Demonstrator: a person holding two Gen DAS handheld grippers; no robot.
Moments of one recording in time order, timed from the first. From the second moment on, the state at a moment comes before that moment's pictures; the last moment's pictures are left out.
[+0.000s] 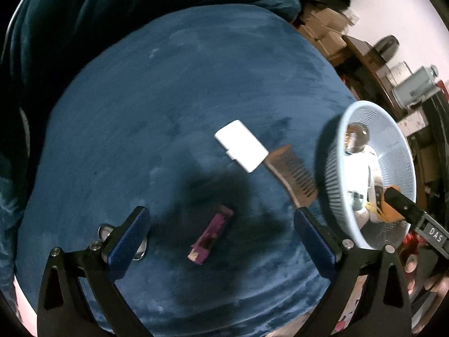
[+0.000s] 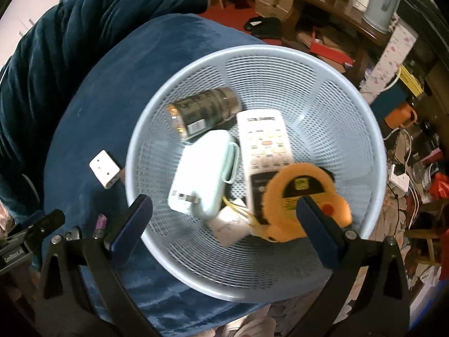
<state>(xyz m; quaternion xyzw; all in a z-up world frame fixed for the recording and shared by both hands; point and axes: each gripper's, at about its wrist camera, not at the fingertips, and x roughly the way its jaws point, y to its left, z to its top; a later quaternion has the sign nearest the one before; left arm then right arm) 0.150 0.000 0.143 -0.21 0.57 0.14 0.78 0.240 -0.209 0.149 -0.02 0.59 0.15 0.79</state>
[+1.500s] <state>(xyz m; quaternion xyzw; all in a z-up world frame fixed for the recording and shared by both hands) -0.001 0.107 0.088 -0.33 0.55 0.26 0.72 0.150 -0.027 0.084 -0.10 0.68 0.30 0.67</state>
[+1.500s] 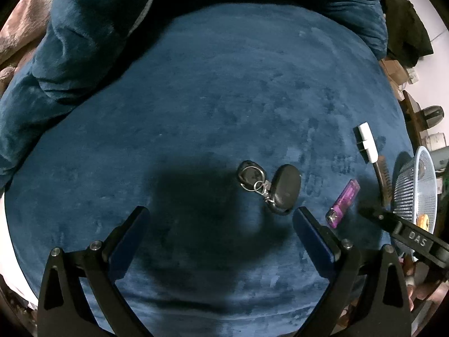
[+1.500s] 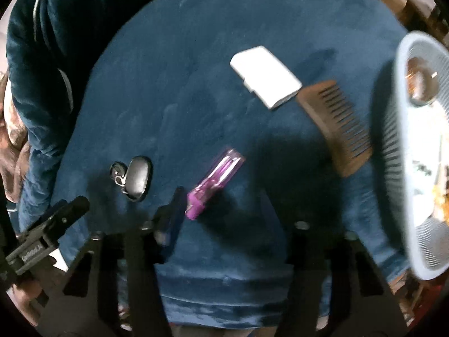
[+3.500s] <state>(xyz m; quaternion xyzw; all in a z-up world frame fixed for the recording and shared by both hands) 0.049 0.072 0.055 -0.28 0.58 0.20 0.74 0.148 -0.006 0.056 -0.14 0.69 0.30 0.64</state>
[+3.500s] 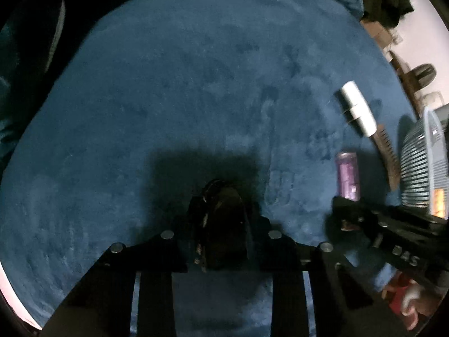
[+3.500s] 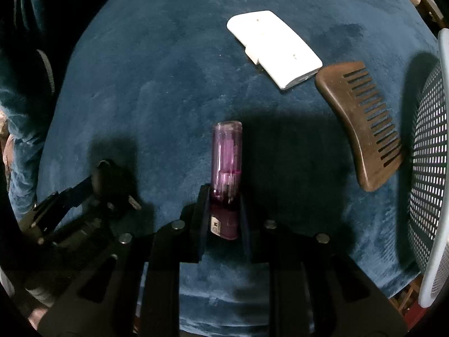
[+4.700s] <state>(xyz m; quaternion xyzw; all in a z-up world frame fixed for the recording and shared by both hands) 0.079 0.056 0.054 -0.24 0.58 0.20 0.75 0.164 -0.043 0.092 -0.07 0.68 0.33 0.65</state>
